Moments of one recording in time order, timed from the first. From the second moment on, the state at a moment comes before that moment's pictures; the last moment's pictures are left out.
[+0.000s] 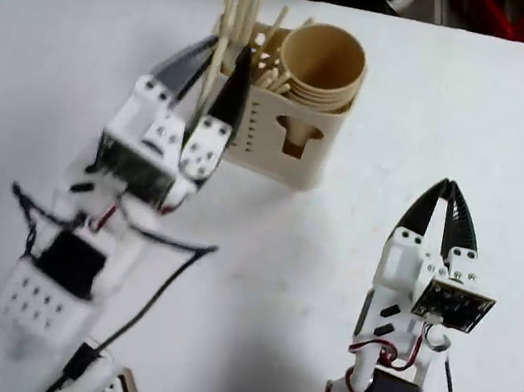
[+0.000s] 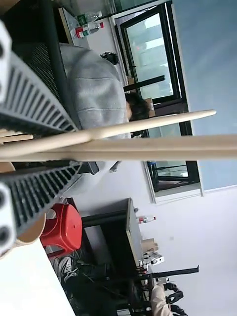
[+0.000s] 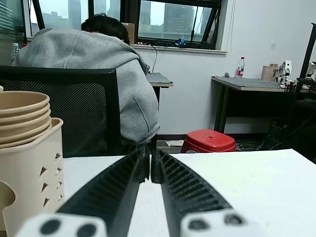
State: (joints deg) left arm 20.9 -57.5 51.4 3.4 -13.7; right arm 8.6 -102.2 96.4 8.1 4.6
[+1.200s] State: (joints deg) left arm 15.3 -37.0 50.2 -5.3 -13.6; right arm 8.6 -102.2 96.4 8.1 4.6
